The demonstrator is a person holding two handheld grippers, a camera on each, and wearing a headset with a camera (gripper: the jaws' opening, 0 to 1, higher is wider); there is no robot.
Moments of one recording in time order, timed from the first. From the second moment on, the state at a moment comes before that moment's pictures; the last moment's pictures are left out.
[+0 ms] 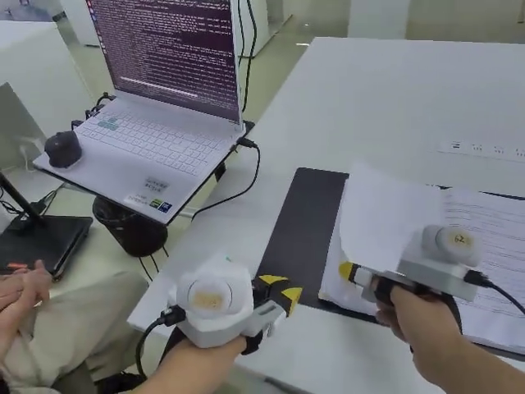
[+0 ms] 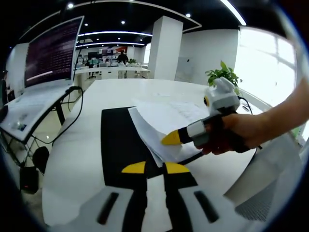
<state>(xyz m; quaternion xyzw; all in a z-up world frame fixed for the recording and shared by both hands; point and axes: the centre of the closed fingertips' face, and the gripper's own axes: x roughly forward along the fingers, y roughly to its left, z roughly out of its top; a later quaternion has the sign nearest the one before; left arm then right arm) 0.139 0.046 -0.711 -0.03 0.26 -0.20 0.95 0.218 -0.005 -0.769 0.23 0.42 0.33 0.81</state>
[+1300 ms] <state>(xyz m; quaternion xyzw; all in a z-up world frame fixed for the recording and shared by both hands) 0.200 -0.028 -0.778 0.07 0.31 -0.27 0.91 0.245 -0.104 -0.755 0.35 0.37 0.31 0.80</state>
